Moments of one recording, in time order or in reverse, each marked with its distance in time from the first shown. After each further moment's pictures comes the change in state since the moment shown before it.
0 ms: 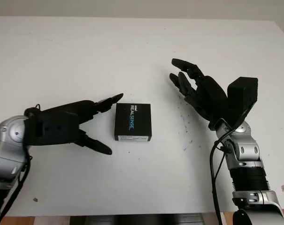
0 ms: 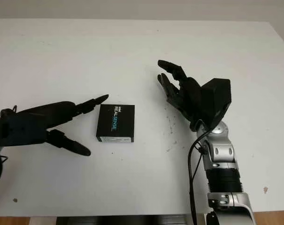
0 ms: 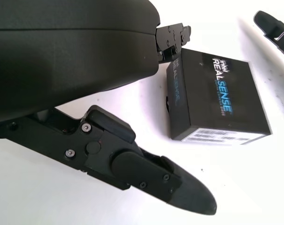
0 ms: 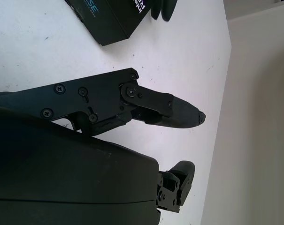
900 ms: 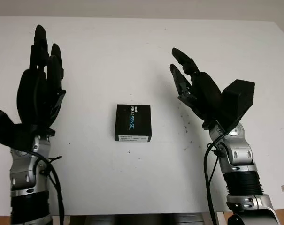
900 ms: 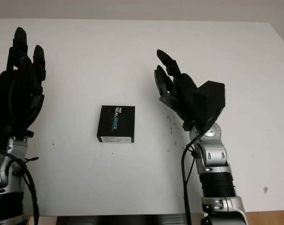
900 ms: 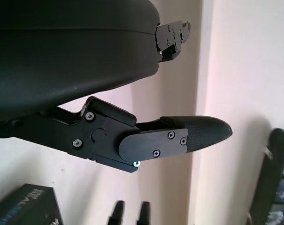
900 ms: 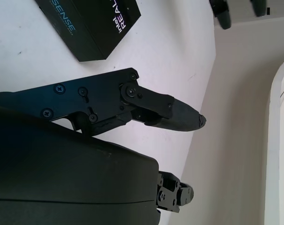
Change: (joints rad) left arm 0.037 -0.609 0.300 0.209 -0.354 -0.239 0.717; right arm 0.035 0.064 0.059 -0.084 -0.066 -0.109 -0.093
